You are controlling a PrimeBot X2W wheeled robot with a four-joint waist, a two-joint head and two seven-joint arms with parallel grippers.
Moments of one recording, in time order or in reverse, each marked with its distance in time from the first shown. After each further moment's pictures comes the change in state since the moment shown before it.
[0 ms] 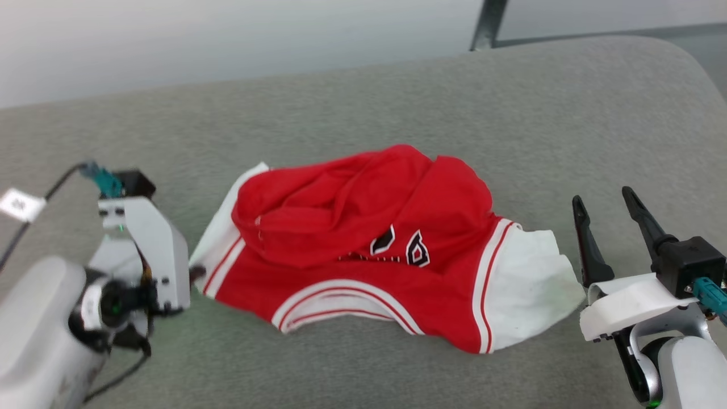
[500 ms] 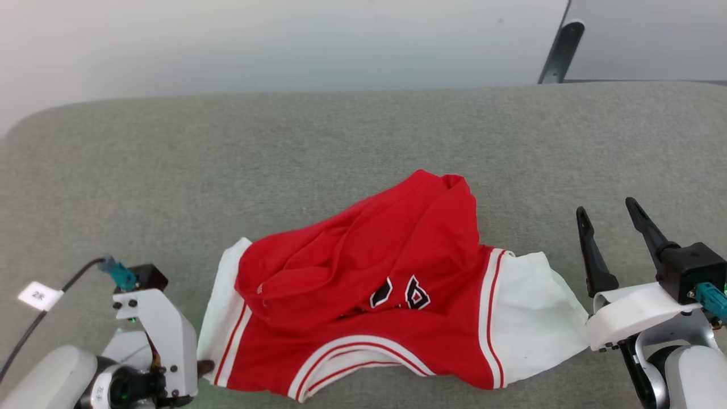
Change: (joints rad) left arm 0.301 0.061 0.016 -0.193 -0.067 0.115 0.012; right arm 0.033 -0.022 0.000 -0.034 0.002 0.000 0.053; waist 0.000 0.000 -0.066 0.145
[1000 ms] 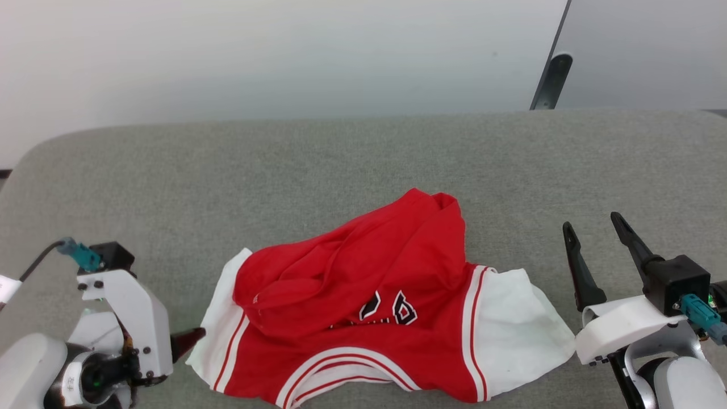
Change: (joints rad) left arm -0.002 0.037 0.055 -0.006 0.004 -0.020 -0.070; right arm 0.029 0.004 0.029 0.010 0.007 0.000 -0.005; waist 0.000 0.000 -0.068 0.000
